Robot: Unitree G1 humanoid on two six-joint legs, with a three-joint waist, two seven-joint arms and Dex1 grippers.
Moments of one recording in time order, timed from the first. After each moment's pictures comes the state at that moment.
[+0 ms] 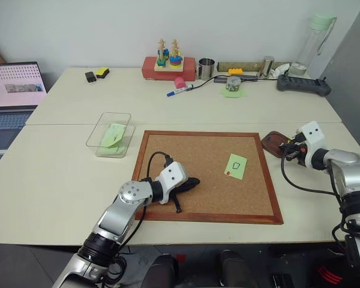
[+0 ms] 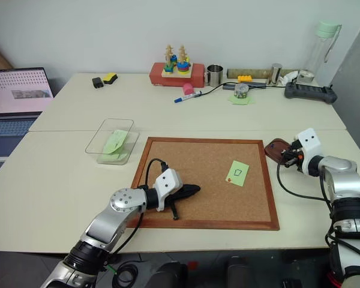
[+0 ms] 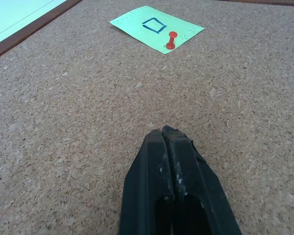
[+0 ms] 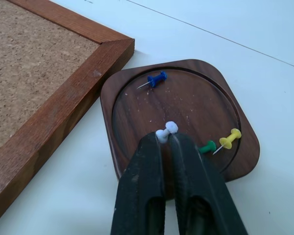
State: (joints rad) left arm -0.28 0.43 -0.31 -0.02 -0.11 0.21 -0.82; right arm -0.62 -0.71 -0.05 0.59 0.13 0.34 0.76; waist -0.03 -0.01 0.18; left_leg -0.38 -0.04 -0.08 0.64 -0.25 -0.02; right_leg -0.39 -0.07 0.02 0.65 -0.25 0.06
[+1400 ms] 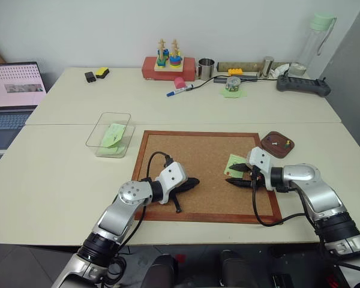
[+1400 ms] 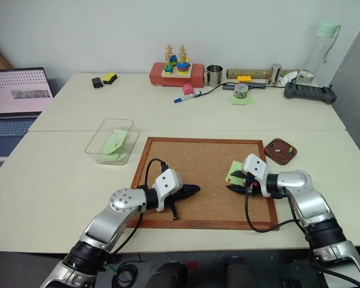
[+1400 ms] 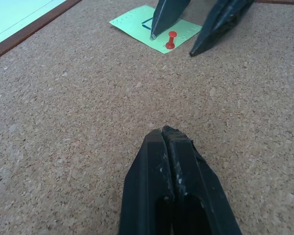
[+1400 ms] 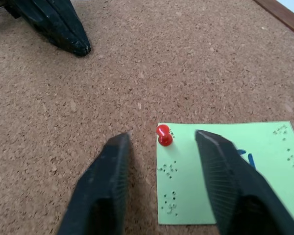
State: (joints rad) left arm -0.28 0.44 -0.31 -0.02 -0.10 0.21 -0.82; right arm -0.43 -0.60 0.19 0.15 0.16 0.24 1.05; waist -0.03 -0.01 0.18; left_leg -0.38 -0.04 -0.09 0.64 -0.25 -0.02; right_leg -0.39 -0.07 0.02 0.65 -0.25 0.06
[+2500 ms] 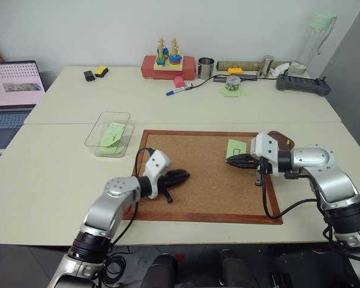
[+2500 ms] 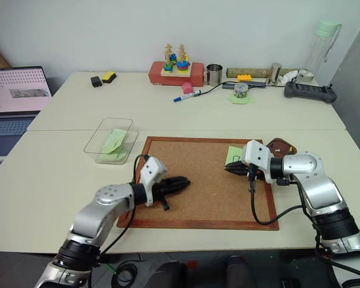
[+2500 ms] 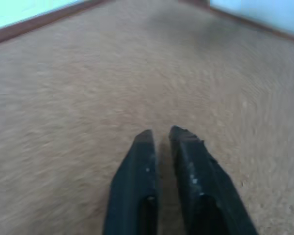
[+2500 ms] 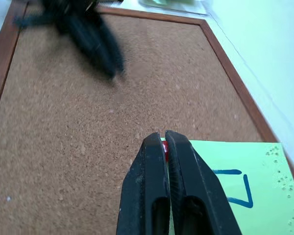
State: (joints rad) left arm -0.30 0.44 -0.10 -0.13 -0.37 0.54 -0.83; right arm -0.50 -0.71 0.18 -0.04 0.15 0.14 1.16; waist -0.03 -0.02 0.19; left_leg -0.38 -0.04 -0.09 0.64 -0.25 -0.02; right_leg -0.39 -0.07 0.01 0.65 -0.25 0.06
